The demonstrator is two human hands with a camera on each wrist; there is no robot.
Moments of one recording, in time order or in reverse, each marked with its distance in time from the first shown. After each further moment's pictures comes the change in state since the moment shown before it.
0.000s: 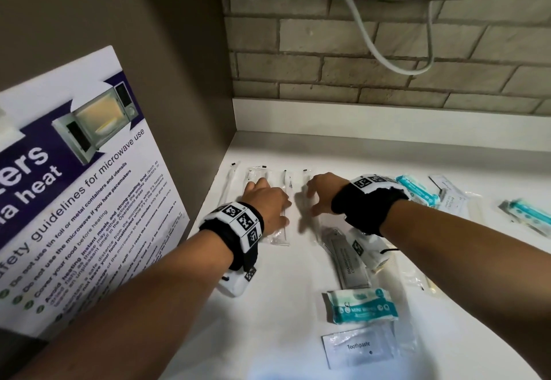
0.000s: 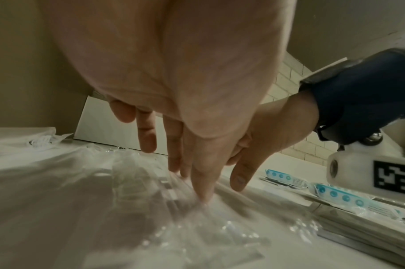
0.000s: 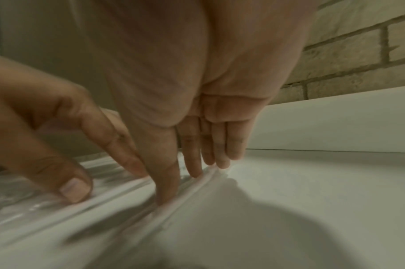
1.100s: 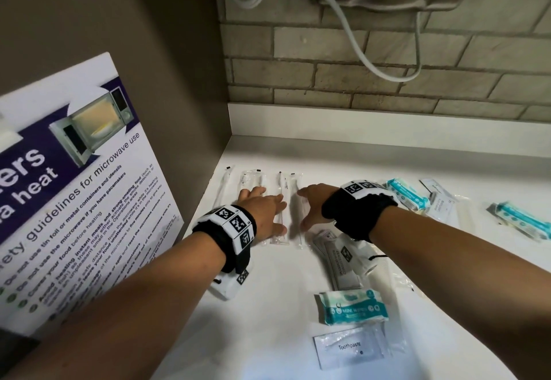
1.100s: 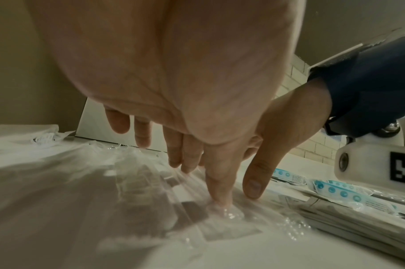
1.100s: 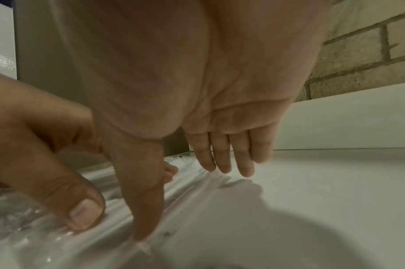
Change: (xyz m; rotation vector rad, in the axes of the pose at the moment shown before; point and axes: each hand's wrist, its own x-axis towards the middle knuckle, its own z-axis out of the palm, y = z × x) left_hand -0.016 0.012 -0.015 0.103 -0.091 0.087; right_hand -0.017 -0.005 0.000 -0.011 -0.073 -0.009
